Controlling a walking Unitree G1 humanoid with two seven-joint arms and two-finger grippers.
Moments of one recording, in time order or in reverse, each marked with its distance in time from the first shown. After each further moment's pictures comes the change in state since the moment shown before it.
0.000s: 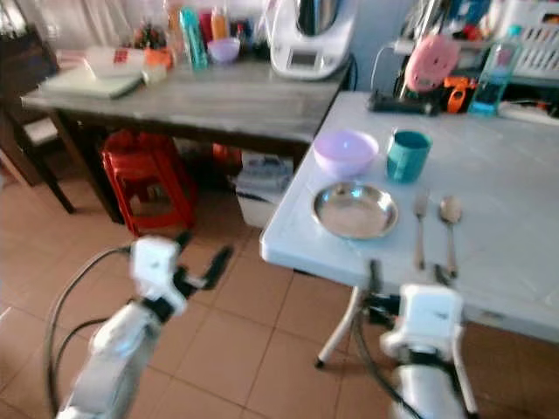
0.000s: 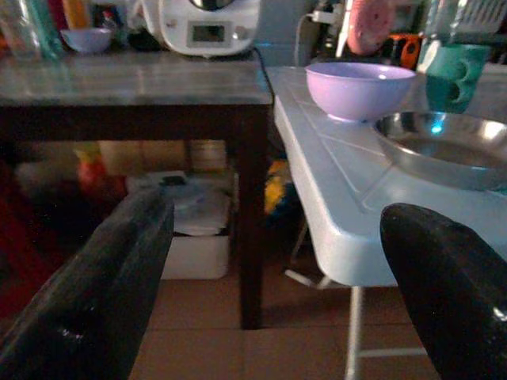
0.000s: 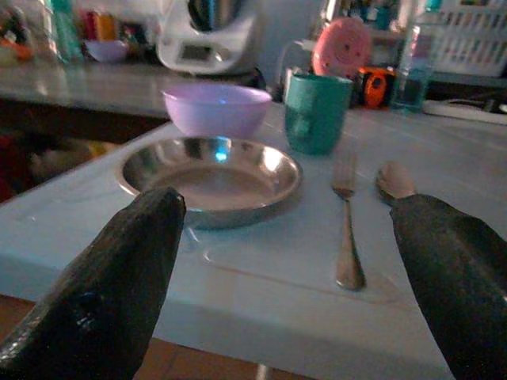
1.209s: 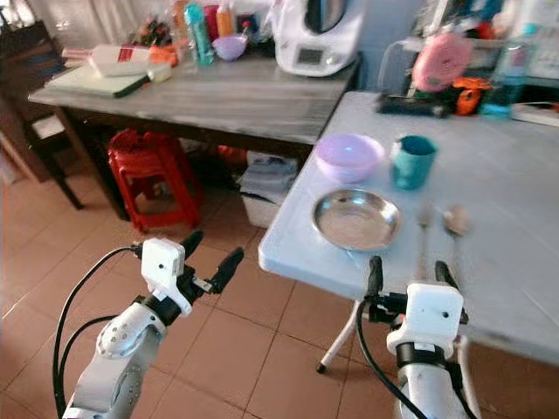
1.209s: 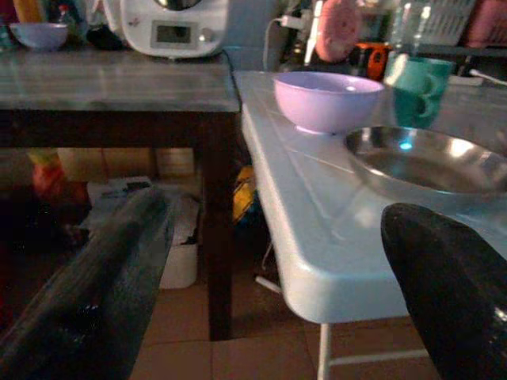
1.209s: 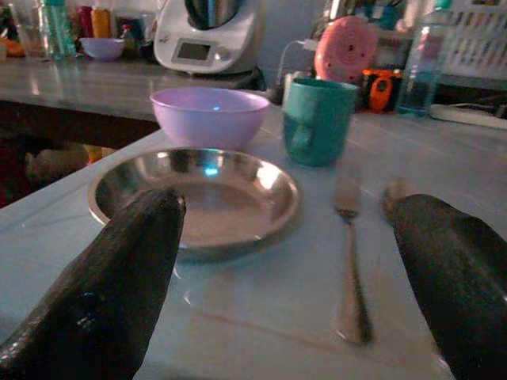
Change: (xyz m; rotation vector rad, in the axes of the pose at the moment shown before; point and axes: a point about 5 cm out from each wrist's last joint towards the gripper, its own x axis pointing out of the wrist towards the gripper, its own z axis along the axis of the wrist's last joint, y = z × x) left arm 0.005 -0.015 0.003 -0.035 -0.022 -0.127; right arm 0.001 -0.007 0.001 -0.017 -0.009 -0.028
